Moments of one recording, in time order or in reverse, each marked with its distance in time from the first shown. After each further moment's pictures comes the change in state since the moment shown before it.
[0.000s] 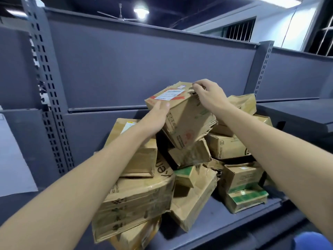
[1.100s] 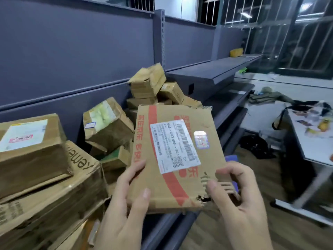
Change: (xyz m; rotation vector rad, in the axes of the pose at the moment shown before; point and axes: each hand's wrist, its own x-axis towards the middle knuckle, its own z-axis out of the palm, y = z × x) left_hand -0.237 -0.011 0.100 -0.465 -0.183 0.247; right_hand -0.369 0.016 -0.073 0.264 0.608 0.319
